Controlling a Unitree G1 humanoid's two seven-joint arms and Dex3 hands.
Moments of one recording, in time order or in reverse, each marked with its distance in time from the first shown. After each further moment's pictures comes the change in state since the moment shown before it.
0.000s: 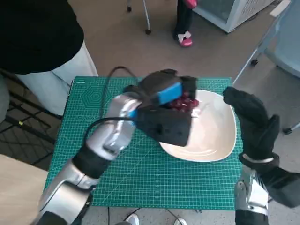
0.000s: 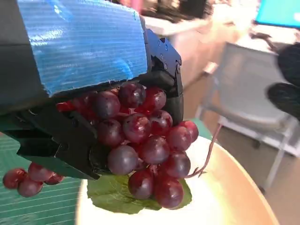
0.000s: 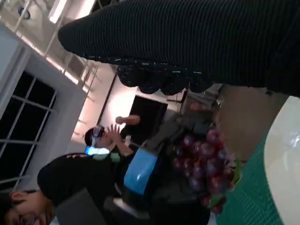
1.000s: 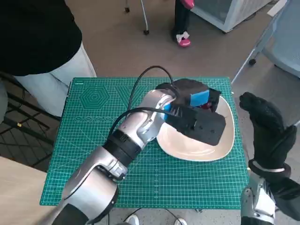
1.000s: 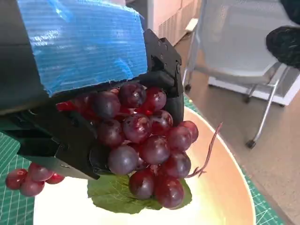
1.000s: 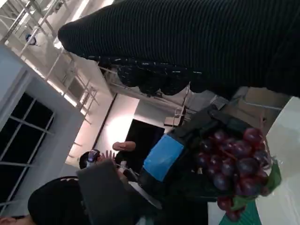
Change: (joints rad) left arm -0.206 -0.171 -0.040 0.480 -0.003 -0.128 0.014; right arm 0.052 -0.012 -0.030 -0.027 -0.030 -0.039 -0.060
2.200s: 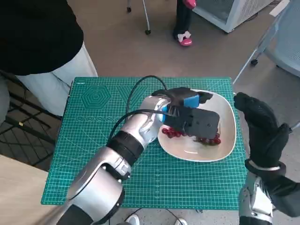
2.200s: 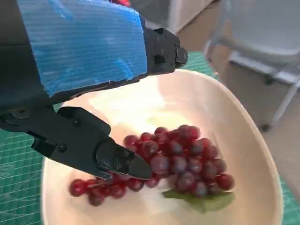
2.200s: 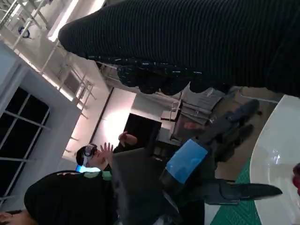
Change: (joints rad) left arm 0.000 -0.013 0.059 0.201 -0.082 -0.091 0.032; right arm -0.020 0.003 0.034 0.027 0.000 0.002 -0.004
